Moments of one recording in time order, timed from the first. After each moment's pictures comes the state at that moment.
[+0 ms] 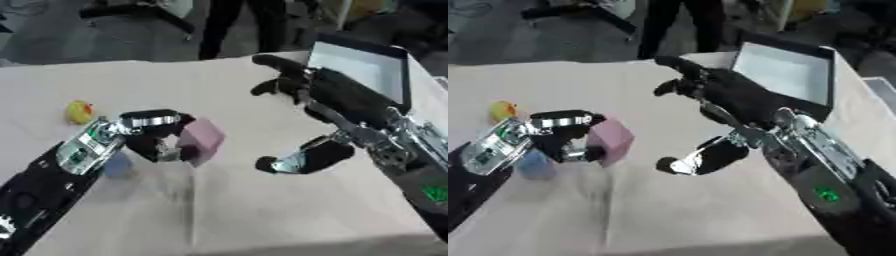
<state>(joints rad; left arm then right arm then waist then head) -0.76 0.37 -0.56 -1.14 0.21 -0.34 -0.78 -0.51 -0.53 0.49 -1.98 0.74 -0.04 0.23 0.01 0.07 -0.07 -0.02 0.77</state>
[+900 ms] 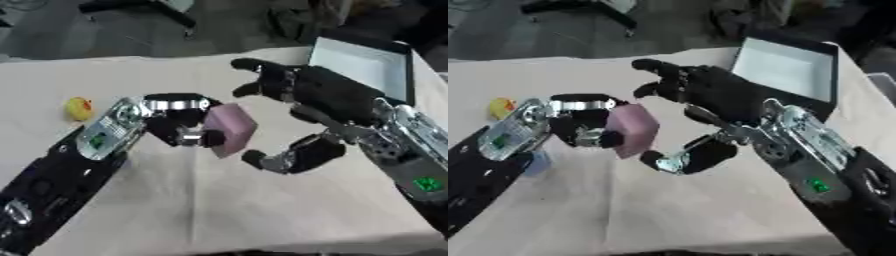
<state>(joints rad) -0.82 0.32 -0.61 -1.29 0.34 -0.23 -0.89 -0.55 -0.54 0.51 -1.98 0.74 -0.10 0.27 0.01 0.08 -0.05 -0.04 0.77</state>
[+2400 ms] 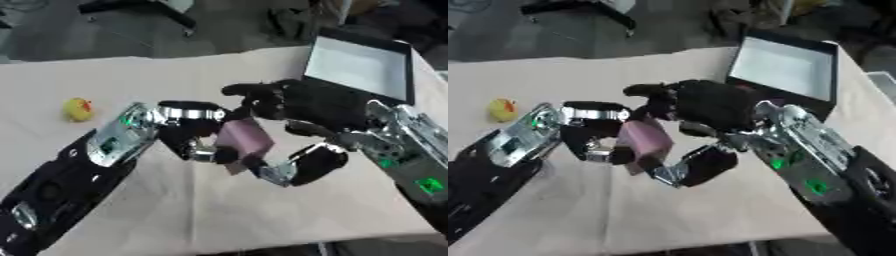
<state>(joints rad) -0.82 0.32 -0.66 -1.34 0.36 -0.22 -0.89 -0.56 -0.54 0.52 -2.01 0.70 -0.13 0.50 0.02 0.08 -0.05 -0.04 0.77</state>
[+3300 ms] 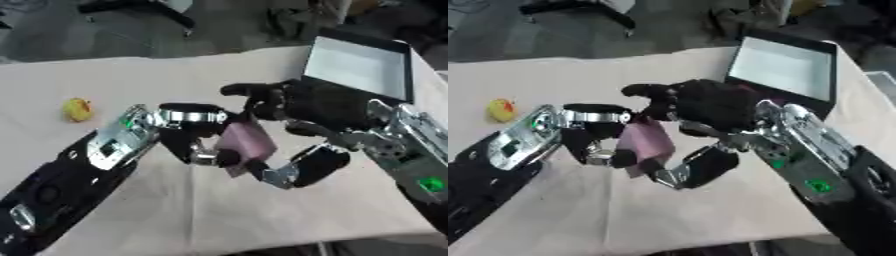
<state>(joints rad) -0.82 0.32 -0.67 -1.35 0.35 -0.26 -0.86 -0.55 -0.54 0.51 -2.01 0.72 -0.16 0.39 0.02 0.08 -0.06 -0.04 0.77</state>
